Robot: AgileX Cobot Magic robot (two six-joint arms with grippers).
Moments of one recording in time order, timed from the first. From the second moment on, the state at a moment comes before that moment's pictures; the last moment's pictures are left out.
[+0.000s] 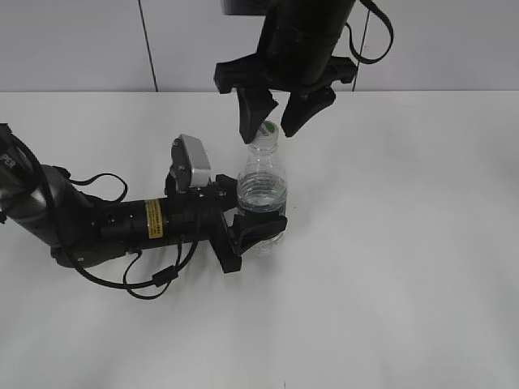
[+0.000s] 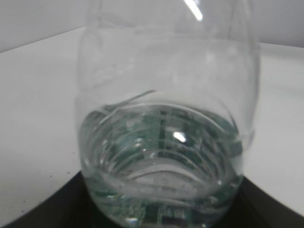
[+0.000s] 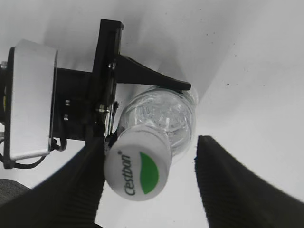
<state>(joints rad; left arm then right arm) -0.38 2.34 -0.98 0.98 -1.23 -0.31 0.62 2.06 -1.88 0.19 1.22 0.02</state>
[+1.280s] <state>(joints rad) -0.38 2.34 -0.98 0.98 -1.23 -0.31 0.62 2.06 -1.88 0.21 1.22 -1.03</state>
